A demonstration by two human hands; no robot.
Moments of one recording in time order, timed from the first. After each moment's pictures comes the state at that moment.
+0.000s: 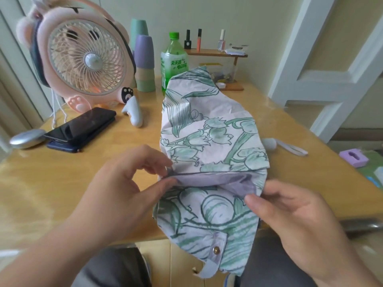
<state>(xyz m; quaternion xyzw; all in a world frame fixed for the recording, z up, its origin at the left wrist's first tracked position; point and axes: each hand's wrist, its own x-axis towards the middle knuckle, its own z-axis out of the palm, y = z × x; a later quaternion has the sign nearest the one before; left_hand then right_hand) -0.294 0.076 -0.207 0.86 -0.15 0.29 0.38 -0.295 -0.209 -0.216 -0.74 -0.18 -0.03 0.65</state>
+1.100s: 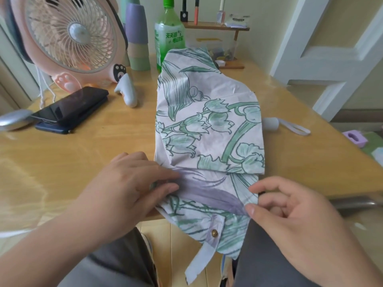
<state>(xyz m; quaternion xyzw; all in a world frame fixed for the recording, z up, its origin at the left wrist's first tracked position) -0.304 0.084 -0.226 0.90 -0.29 0.21 0.23 -0.329 -0.197 -0.209 -0.84 -0.01 0.02 0.54</state>
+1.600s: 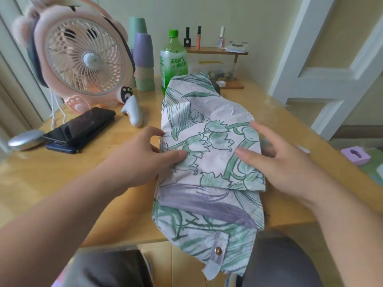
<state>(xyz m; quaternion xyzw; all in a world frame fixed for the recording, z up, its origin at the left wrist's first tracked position) -0.239 0.069 -0.176 0.89 0.09 0.00 0.44 -0.220 -0.206 -0.174 -0.87 -0.06 0.04 0.48</state>
